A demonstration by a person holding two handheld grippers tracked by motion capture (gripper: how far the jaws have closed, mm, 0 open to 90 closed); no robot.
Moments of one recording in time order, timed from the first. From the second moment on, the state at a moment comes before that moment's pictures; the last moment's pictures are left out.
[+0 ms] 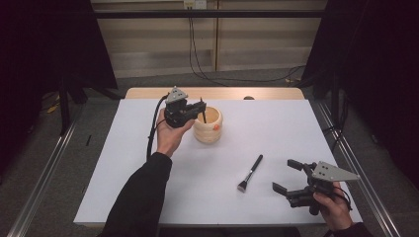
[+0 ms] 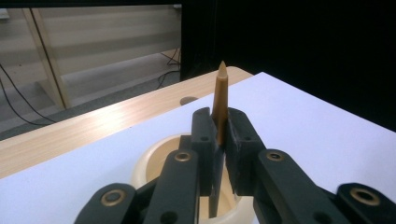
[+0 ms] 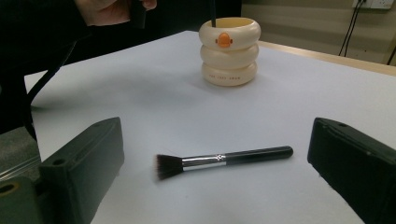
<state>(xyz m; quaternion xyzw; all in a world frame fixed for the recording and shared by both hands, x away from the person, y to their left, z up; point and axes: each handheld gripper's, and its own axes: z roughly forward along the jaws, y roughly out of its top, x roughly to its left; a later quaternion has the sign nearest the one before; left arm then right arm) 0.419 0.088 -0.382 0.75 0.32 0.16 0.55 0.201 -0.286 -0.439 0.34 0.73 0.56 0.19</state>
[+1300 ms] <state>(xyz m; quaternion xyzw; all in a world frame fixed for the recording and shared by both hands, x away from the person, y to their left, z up) 0.402 0.100 -0.382 0.74 0.32 0.20 0.56 0.202 -0.290 -0.439 0.35 0.72 0.56 0.19</state>
